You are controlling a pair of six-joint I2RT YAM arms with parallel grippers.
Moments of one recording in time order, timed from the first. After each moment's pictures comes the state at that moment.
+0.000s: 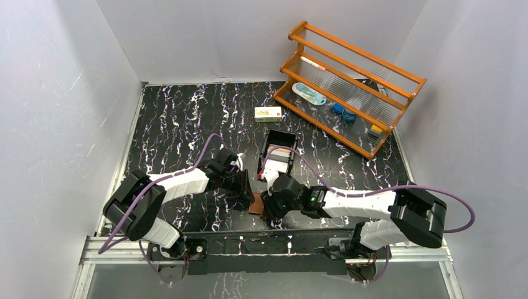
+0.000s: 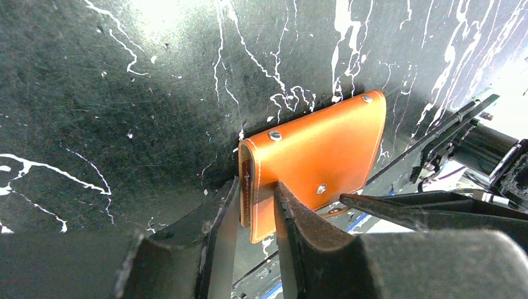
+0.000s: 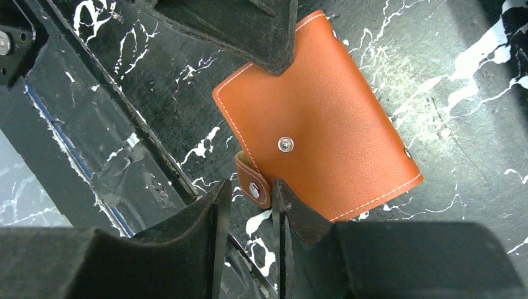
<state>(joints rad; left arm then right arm) -0.66 1.48 0.63 -0.21 0.40 -0.70 1.17 1.33 0.59 -0.03 -0.05 0.41</state>
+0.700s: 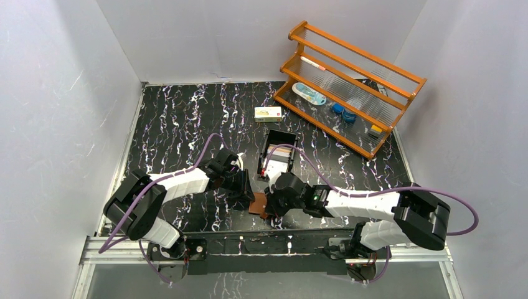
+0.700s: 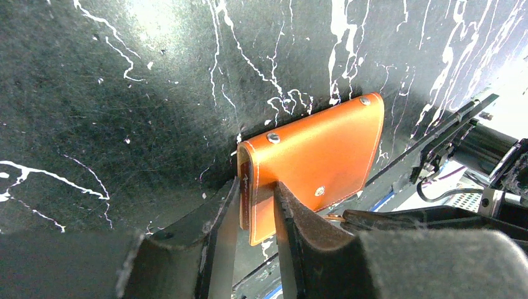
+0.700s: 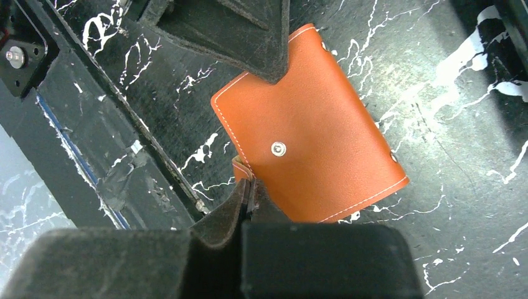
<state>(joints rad) -0.66 1.48 0.64 -0.20 0.40 -0.70 1.15 1.31 0.58 -0.01 -0.07 0.42</state>
